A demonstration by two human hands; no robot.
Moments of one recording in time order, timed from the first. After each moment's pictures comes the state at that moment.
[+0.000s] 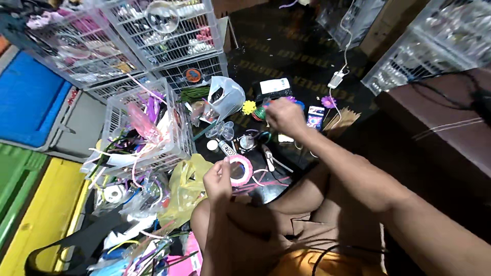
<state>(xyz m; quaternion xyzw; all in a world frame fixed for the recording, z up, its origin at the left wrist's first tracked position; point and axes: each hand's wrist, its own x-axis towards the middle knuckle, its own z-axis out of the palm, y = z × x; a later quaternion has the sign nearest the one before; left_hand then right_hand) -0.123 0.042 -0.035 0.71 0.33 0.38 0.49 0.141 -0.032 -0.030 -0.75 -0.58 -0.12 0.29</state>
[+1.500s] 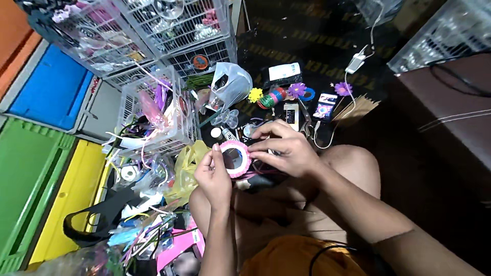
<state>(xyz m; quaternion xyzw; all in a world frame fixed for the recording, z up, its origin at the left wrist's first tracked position) -0.113 -0.012 0.005 0.67 0.33 0.52 0.41 0.050 -0.110 0.004 -0.57 -0.64 -0.02 0.52</state>
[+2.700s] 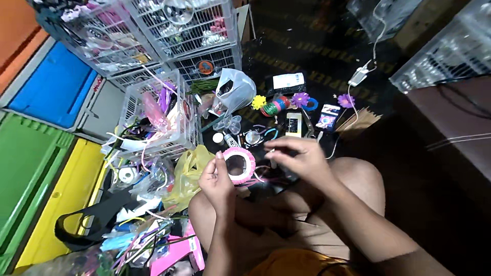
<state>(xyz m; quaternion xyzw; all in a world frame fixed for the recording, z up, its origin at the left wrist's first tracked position) -0.105 -0.008 -0.003 0.61 0.31 0.57 0.46 0.061 -0.113 -0.011 -0.61 -0.53 0.08 0.58</state>
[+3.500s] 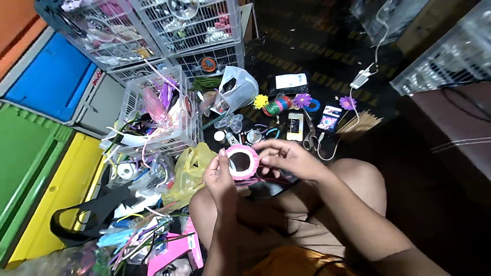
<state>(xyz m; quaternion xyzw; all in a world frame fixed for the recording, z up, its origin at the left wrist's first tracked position) -0.109 -0.002 -0.011 0.58 0.30 0.55 0.52 0.056 -0.097 -0.008 -0.50 -0.47 0.44 0.57</state>
